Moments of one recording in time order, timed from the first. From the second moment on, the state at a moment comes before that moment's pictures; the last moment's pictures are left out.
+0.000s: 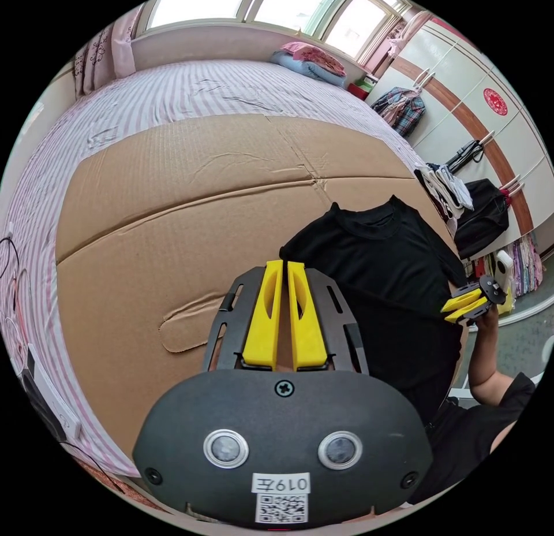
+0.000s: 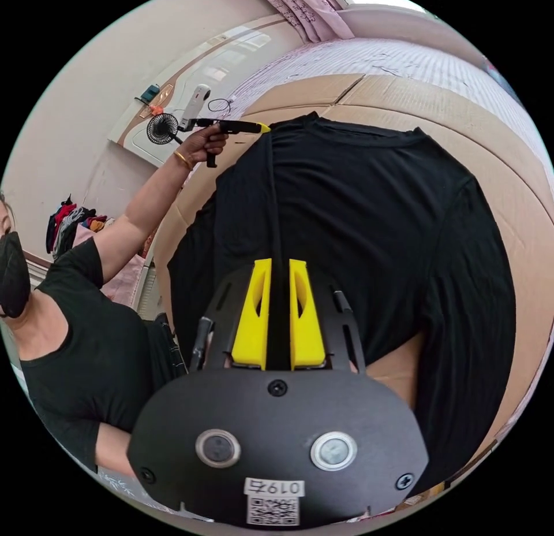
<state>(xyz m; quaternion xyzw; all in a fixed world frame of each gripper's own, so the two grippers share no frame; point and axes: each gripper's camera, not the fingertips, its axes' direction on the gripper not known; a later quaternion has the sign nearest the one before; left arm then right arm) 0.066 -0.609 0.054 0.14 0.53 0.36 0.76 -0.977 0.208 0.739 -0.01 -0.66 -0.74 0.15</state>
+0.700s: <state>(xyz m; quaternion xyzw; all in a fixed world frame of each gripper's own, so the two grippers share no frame) 0.084 -0.578 0.064 0.14 0.52 0.35 0.76 -0.945 0.179 0.804 -0.01 -0.66 -0.73 0.17</state>
